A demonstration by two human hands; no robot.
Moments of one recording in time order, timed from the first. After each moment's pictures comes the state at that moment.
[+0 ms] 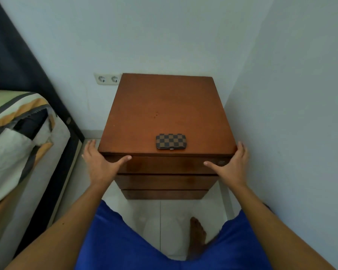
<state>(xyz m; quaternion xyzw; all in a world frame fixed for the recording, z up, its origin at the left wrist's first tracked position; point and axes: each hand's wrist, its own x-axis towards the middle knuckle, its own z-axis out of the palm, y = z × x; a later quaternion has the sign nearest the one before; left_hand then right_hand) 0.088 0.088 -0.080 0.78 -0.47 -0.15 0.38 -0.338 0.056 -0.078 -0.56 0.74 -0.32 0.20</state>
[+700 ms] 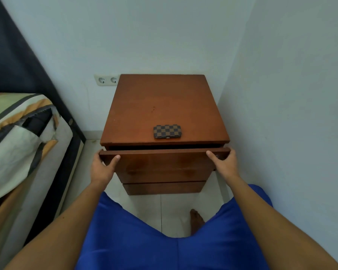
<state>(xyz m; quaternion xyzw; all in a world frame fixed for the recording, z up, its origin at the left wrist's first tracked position) 0.080 0.140 -0.084 0.76 -0.38 -0.31 0.43 -0.341 0.094 -0.092 -0.42 0.73 -0.40 0.37</state>
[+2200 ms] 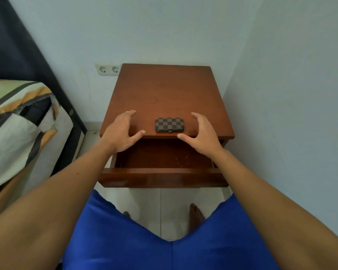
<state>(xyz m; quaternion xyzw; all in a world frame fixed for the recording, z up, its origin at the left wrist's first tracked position) 0.051 0.072 -0.005 0.66 -0.72 -0.13 0.17 -0.257 0.061 -0.002 -0.73 0.59 -0.26 0.22</state>
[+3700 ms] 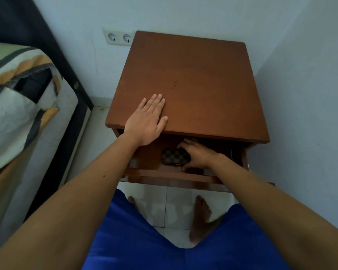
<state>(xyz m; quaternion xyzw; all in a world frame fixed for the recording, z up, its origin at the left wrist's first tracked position) 0.037 0.019 -0.050 0.61 -0.79 -0.06 0.07 -0.205 0.008 -0.122 -0.85 0.43 0.16 0.26</state>
